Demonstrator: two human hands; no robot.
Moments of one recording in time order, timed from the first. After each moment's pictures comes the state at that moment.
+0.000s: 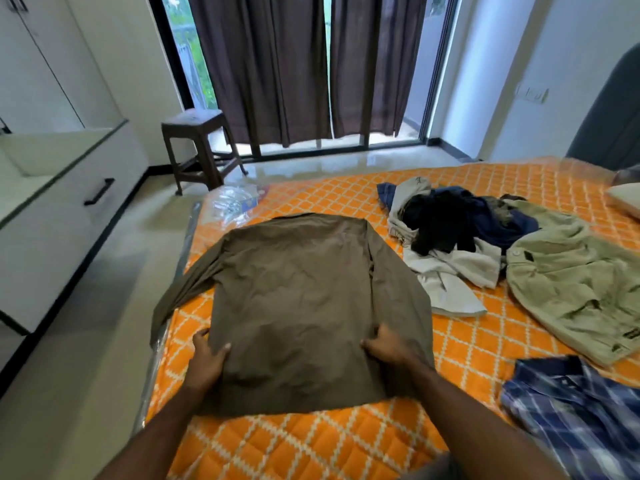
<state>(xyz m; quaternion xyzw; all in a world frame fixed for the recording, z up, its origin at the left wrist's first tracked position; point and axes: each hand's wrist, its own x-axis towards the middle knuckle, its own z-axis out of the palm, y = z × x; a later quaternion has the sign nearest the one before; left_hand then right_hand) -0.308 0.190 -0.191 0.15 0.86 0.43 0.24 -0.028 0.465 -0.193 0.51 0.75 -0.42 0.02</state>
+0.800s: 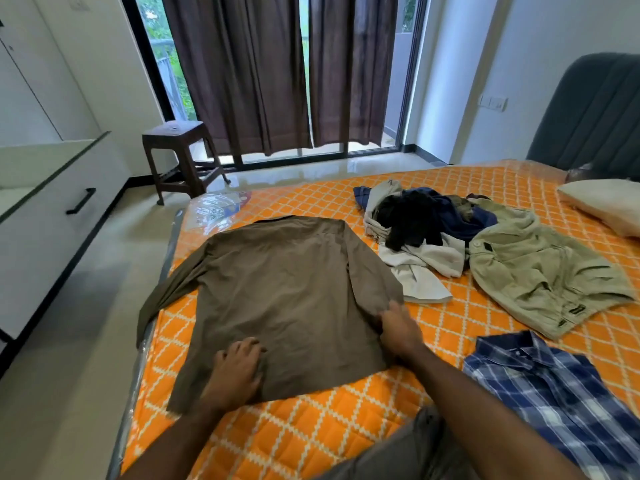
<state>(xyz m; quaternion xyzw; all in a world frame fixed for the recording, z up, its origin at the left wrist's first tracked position) -0.221 0.200 -0.177 0.56 0.83 -0.01 0.03 0.045 0.458 -0.132 0.44 0.89 -0.07 0.02</state>
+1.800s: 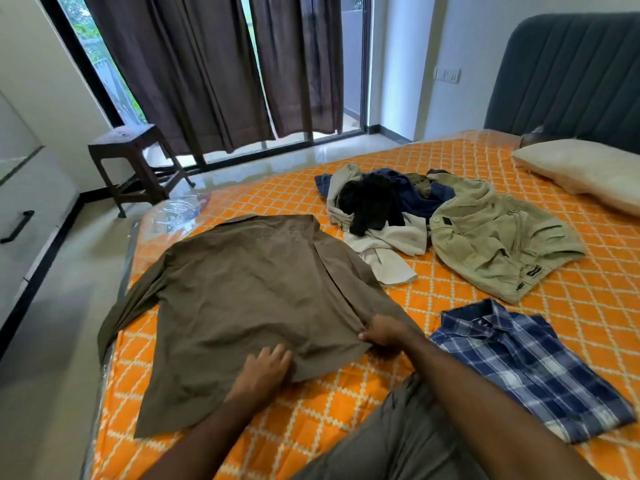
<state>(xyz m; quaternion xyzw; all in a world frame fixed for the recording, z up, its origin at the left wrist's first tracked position) -0.132 0.272 -0.182 0.71 0.69 -0.08 -0.05 0.090 0.490 -0.160 0.48 0.81 -0.30 0.17</state>
